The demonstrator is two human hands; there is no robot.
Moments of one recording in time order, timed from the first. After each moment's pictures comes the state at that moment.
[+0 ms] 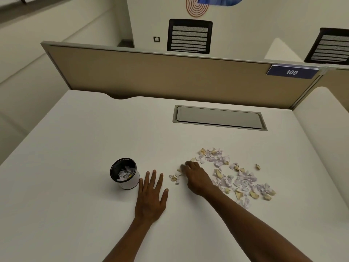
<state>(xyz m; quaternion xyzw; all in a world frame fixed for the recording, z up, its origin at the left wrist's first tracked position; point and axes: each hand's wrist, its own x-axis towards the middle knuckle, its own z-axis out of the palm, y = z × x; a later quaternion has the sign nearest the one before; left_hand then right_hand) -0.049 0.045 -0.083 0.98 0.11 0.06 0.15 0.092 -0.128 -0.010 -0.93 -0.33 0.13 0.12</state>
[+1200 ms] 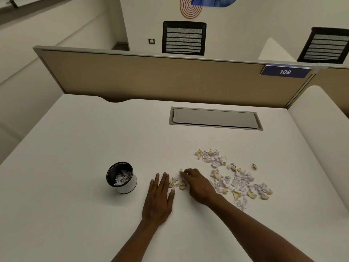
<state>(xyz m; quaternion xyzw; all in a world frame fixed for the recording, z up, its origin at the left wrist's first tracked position) -0.030 0.021 -0.085 0.97 0.06 0.07 0.21 0.084 -0.151 -0.025 -0.91 -0.36 0.11 0.14</state>
